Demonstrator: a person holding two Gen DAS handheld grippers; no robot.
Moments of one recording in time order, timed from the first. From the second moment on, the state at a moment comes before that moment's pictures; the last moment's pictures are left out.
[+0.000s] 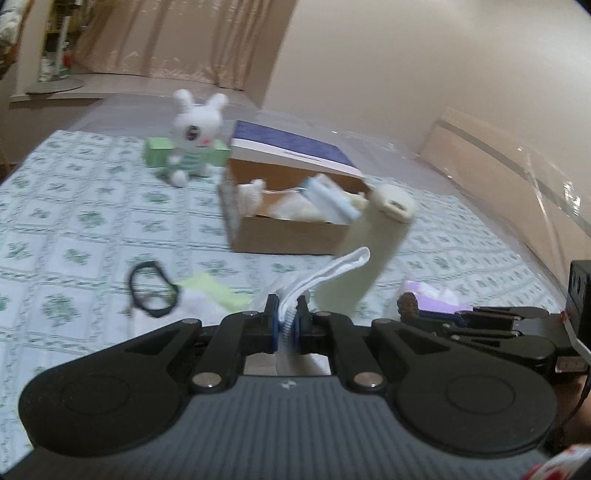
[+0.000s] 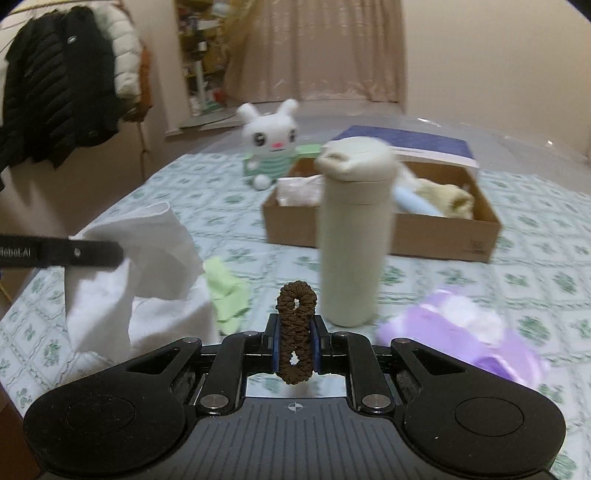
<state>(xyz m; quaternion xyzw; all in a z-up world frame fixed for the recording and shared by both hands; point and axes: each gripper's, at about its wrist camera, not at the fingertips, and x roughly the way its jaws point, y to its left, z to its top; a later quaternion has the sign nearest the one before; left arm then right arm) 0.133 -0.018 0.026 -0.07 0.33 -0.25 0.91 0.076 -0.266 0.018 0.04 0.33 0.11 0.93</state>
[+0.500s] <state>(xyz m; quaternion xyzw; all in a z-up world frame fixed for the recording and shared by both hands) 0.155 -0.037 0.032 -0.03 0.33 -0.25 0.91 0.068 -0.332 0.034 0.04 0.33 0.08 0.94</state>
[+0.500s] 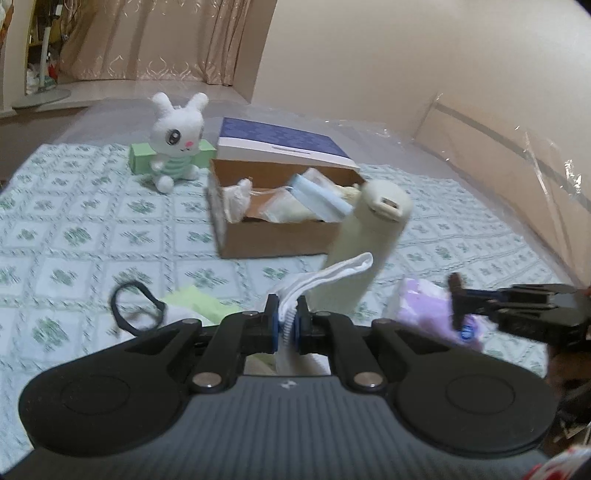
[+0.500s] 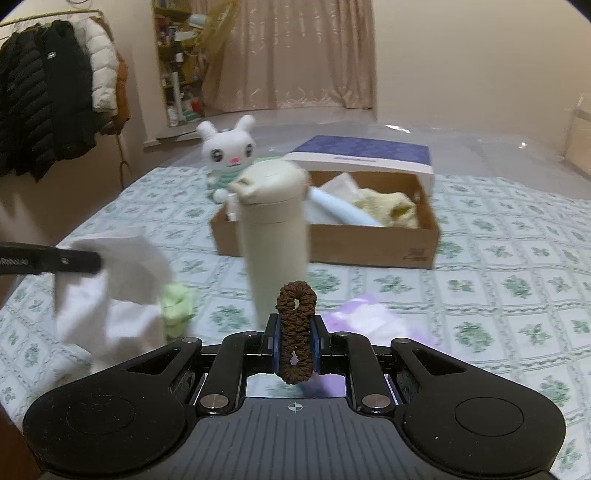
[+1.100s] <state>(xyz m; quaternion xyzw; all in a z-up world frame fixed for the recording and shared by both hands) 0.256 -0.055 0.055 -0.01 0.33 -0.27 0.90 0.141 -0.414 0.051 0.07 0.33 0.11 0.93</state>
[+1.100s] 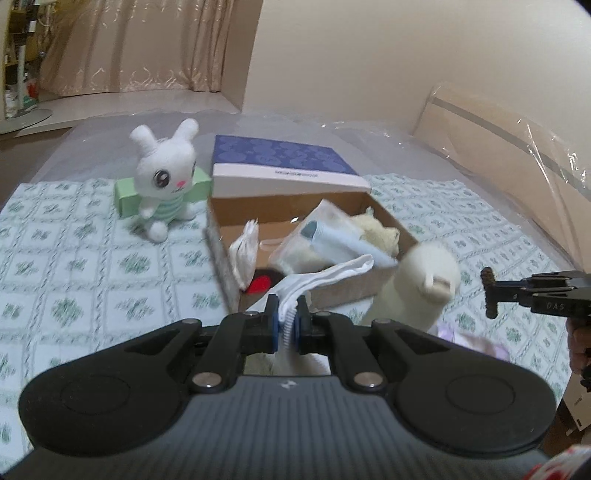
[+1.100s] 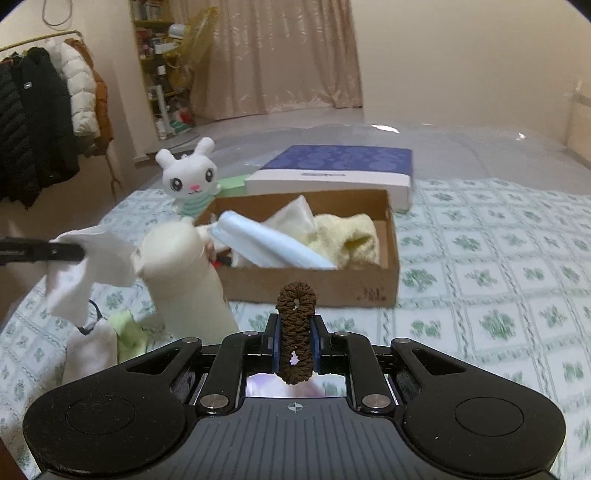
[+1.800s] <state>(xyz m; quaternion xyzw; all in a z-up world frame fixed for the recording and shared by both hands) 0.406 -0.142 0.051 0.00 0.32 -0.25 0.91 0.316 -0.412 0.062 0.02 0.34 0.16 0.93</state>
